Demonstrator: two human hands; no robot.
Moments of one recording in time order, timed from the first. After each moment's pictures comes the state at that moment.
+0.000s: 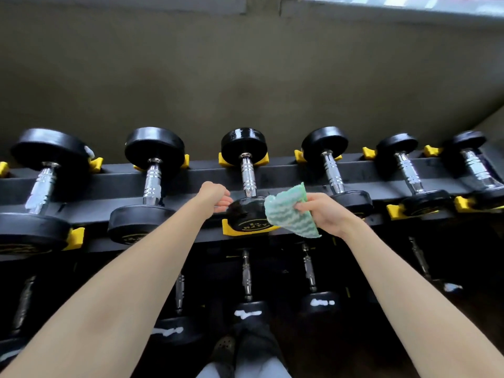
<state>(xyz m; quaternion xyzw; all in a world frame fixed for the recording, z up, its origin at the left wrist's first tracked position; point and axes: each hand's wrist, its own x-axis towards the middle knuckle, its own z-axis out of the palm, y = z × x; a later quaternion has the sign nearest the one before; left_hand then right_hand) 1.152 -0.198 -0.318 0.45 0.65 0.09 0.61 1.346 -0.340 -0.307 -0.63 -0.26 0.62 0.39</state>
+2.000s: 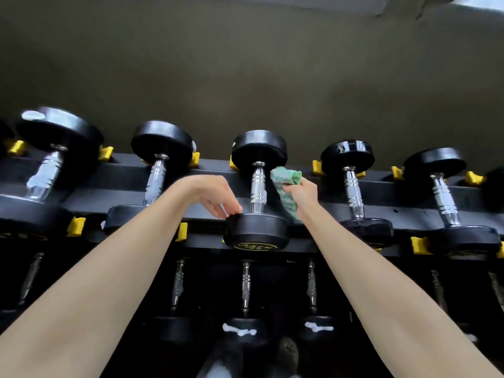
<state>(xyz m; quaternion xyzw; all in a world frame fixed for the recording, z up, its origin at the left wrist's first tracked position) 0.934 -0.075 -0.287 0.67 0.48 -0.20 0.53 1.124 -0.138 -0.370 -0.75 -0.14 0.43 0.49</state>
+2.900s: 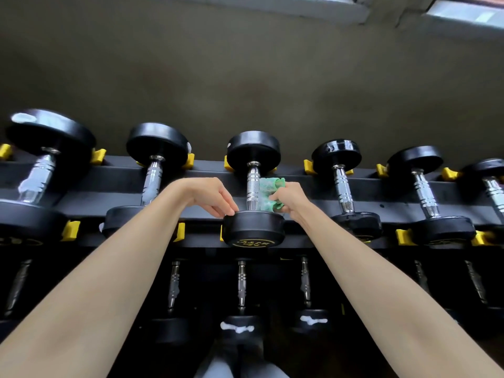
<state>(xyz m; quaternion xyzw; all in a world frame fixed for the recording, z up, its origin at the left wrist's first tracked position) 0.919 -0.076 -0.290 0.69 0.44 -0.18 0.55 1.108 -0.145 -0.352 -0.78 -0.18 0.49 0.34</state>
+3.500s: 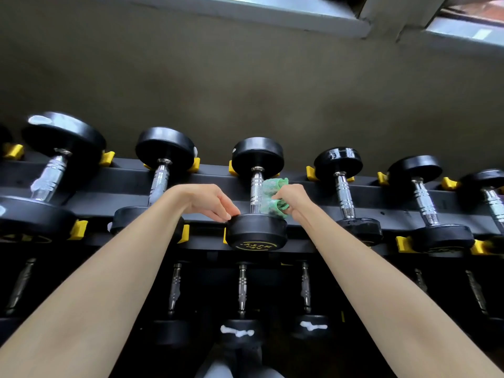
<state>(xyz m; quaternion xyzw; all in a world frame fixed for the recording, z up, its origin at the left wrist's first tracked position) 0.901 -0.076 -0.294 0.65 0.42 -0.17 0.61 1.104 -0.142 -0.330 -0.79 -0.16 0.48 0.33</state>
